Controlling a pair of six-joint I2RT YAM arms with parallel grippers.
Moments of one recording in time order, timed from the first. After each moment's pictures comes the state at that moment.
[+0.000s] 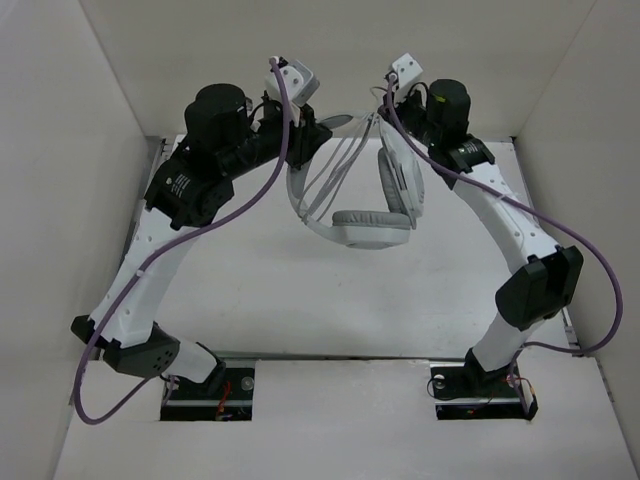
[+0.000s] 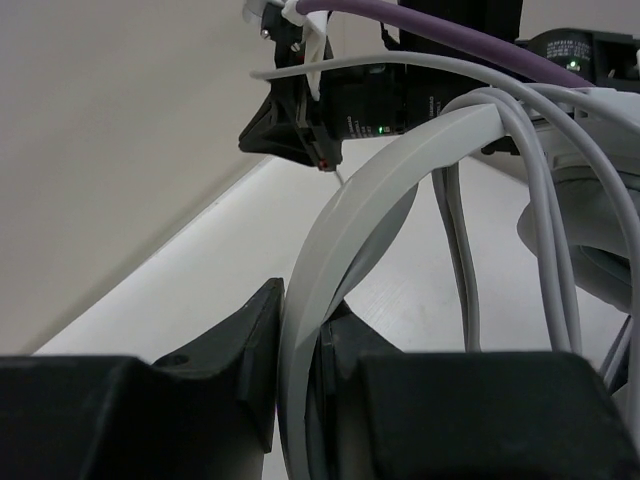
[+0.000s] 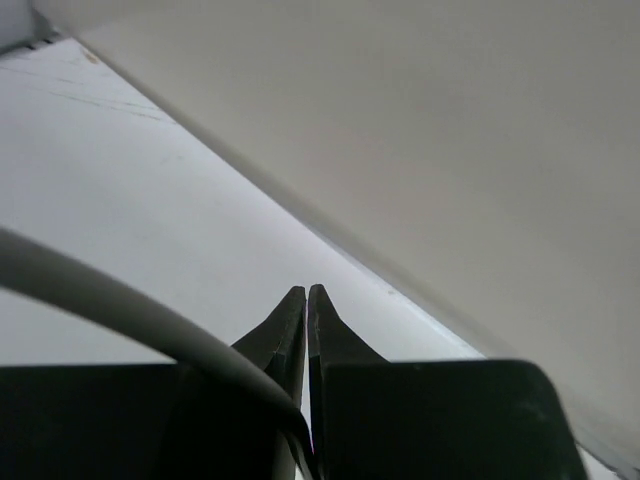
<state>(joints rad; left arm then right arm) -0.65 1.42 2.00 -0.67 0.24 0.07 0.37 1.70 1.77 -0.17 -0.18 -0.32</state>
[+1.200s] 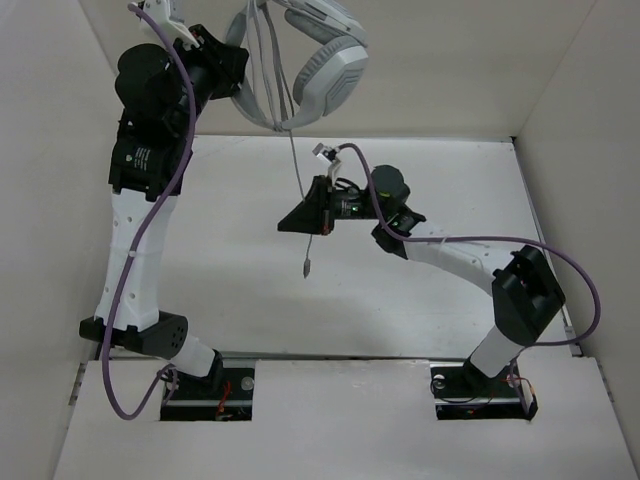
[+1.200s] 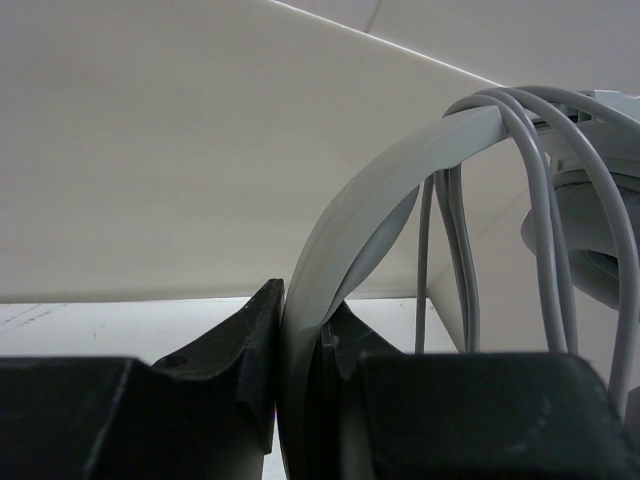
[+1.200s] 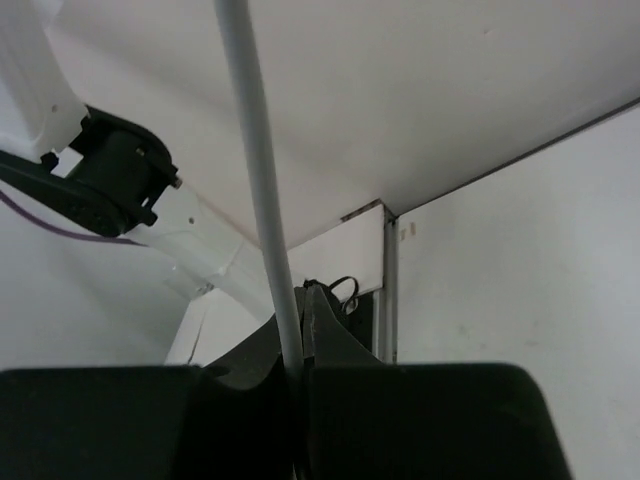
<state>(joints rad) -0.28 1.51 2.17 -0.52 0.06 -0.44 0.72 1.64 1.19 0.71 -0.87 0.85</state>
